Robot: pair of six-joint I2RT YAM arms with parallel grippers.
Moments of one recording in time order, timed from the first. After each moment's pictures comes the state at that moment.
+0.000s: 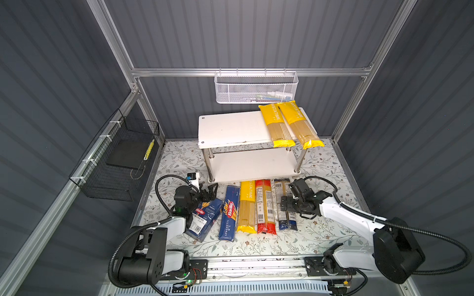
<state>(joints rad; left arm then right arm) -0.13 1.30 0.29 0.67 0.37 -0.32 0.52 1.31 0.69 -0.55 0.09 0.58</state>
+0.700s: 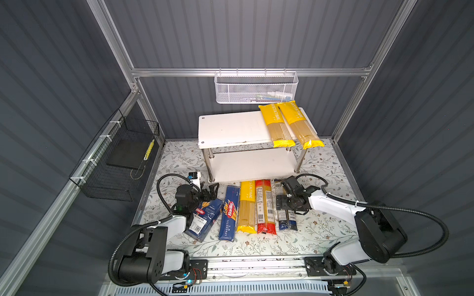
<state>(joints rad) -0.14 1.31 0.31 0.65 0.36 -0.31 0.55 1.50 0.77 -0.52 0.12 0.55</state>
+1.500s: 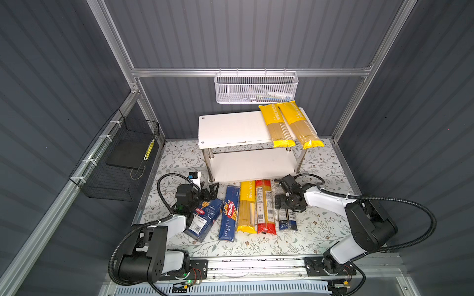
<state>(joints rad) -0.15 1.32 0.32 0.64 0.36 -0.31 0.53 1.58 0.81 -0.52 0.12 0.55</state>
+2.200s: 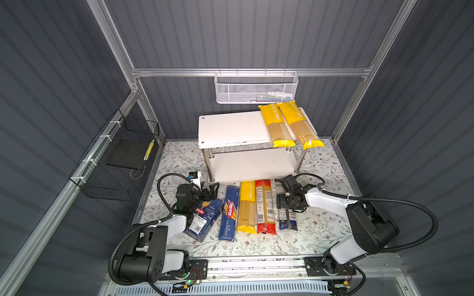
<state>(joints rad) -0.15 1.32 0.32 0.64 0.35 -0.31 0.52 1.57 0.79 -0.48 0.10 0.54</state>
